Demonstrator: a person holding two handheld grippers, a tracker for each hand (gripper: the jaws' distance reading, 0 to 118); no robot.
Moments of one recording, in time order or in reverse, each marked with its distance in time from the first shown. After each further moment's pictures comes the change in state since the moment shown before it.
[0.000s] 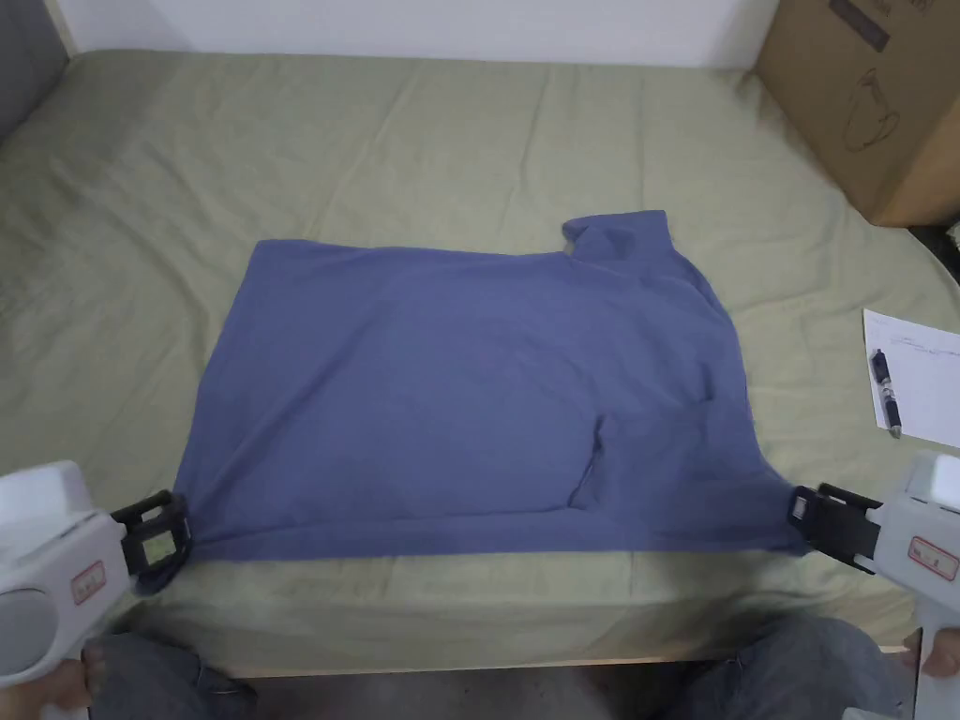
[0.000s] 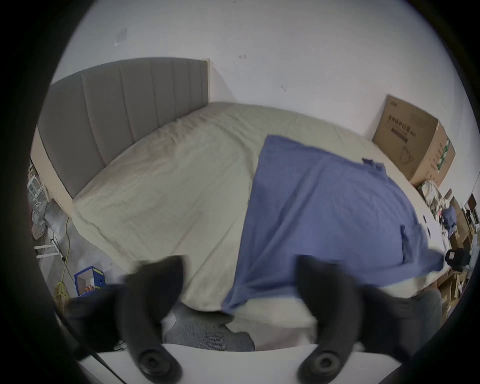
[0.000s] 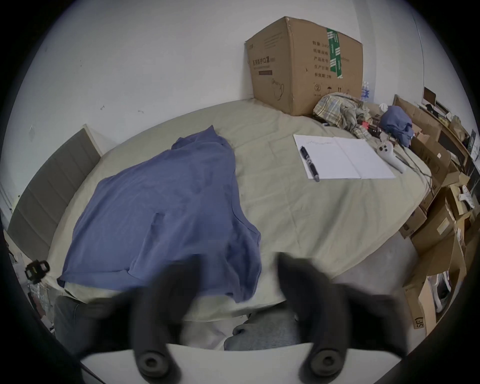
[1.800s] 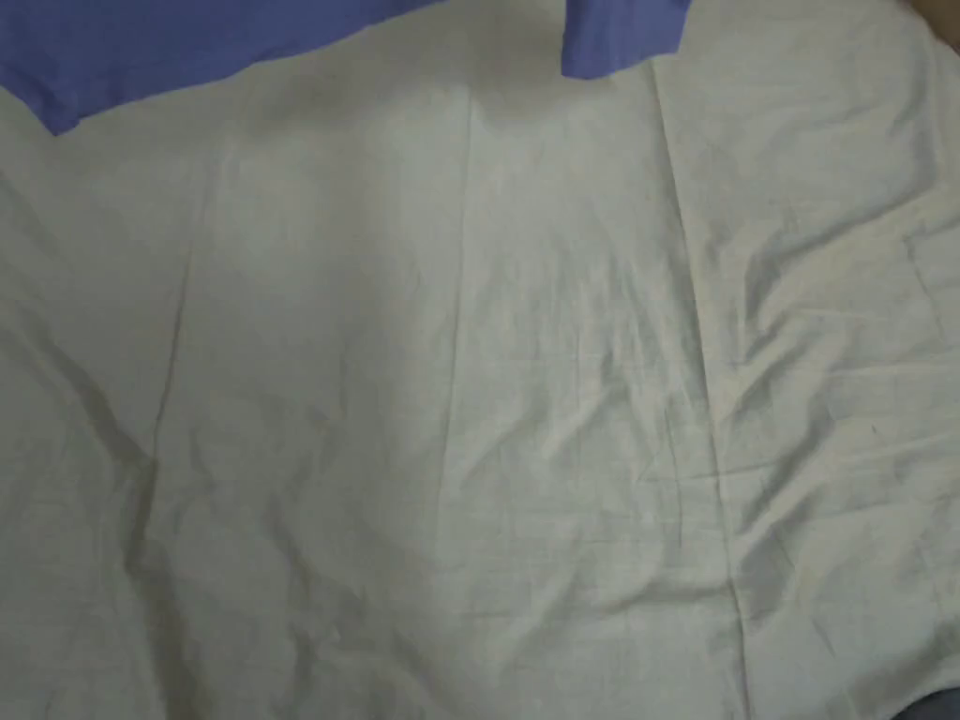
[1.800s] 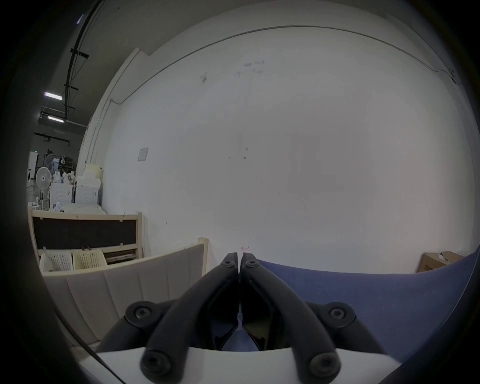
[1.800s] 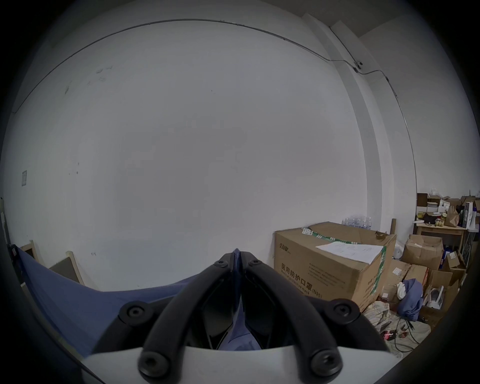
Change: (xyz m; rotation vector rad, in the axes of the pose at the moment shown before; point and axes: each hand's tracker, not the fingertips) left arm 0.159 0.589 -0.057 0.808 0.152 0.137; right arm -0.236 0.612 0.044 0.814 -0.094 0.089
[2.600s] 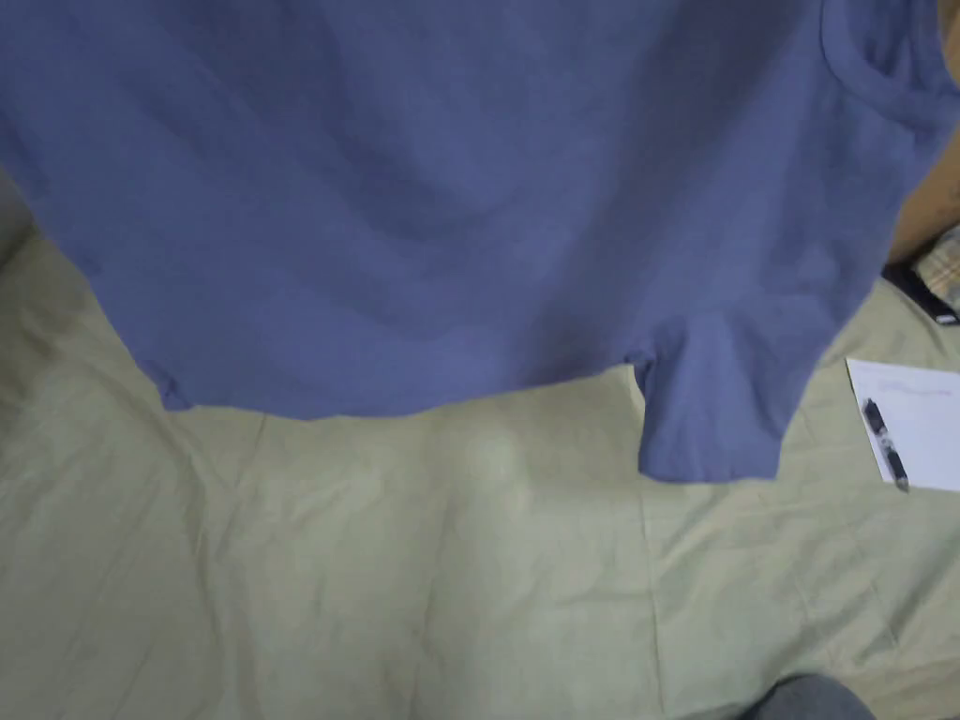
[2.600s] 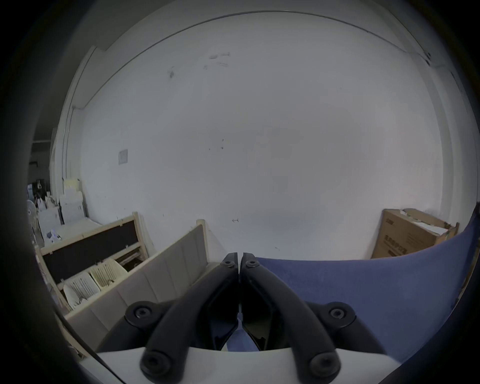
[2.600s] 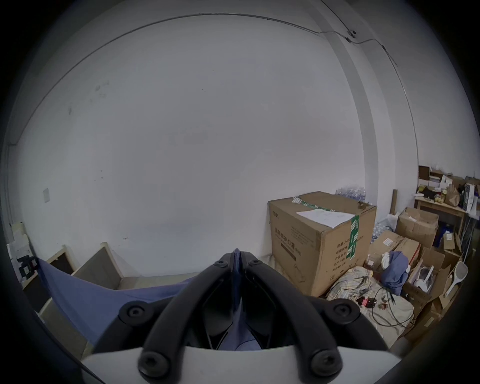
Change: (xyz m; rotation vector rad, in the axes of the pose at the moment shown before) left arm -0.082 0.106 0.198 -0.180 -0.172 -0.191; right arm 0.129 0.060 0.265 -0.182 0.080 -0.089
